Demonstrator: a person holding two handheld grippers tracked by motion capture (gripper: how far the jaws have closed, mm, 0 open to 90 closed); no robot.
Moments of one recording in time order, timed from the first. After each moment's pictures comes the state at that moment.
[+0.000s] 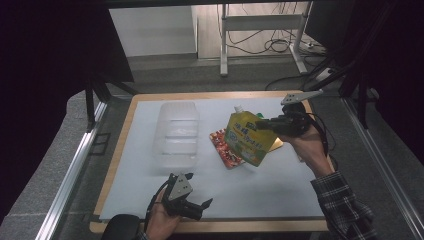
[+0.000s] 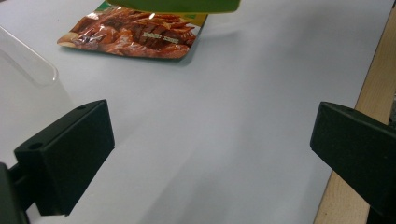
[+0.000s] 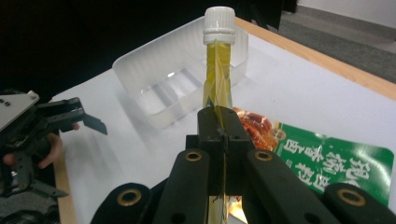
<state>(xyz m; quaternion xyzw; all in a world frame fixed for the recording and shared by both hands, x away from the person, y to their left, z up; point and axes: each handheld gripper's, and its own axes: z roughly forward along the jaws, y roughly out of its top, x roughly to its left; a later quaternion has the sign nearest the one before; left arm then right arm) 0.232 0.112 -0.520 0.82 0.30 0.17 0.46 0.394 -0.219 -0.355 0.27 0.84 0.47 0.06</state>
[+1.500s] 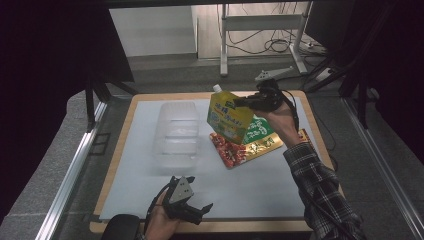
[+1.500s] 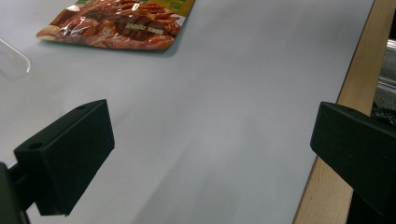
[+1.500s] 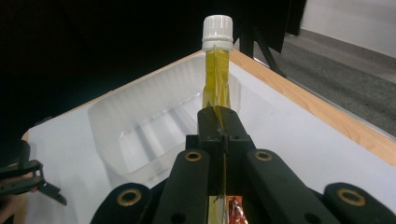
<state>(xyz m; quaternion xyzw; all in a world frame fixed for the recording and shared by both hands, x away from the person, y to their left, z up) 0.227 0.110 -0.524 0.83 0.28 0.16 0.46 0.462 -0.161 -0.347 0.24 0.83 0.49 0.07</state>
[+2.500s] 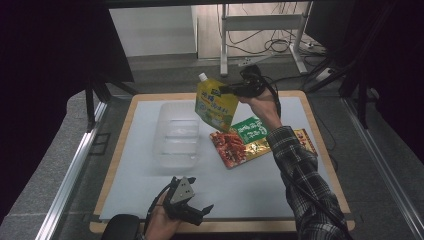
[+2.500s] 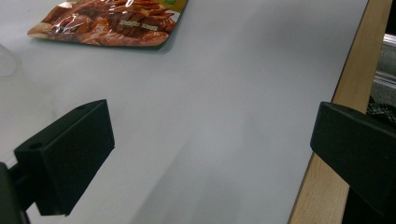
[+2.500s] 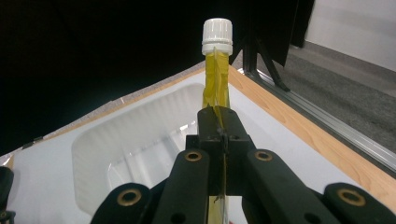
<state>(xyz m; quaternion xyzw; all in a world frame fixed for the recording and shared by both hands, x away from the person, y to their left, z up) 0.227 0.109 -0.524 0.83 0.28 0.16 0.45 0.502 -0.117 -0.339 0.22 0.83 0.51 0.07</state>
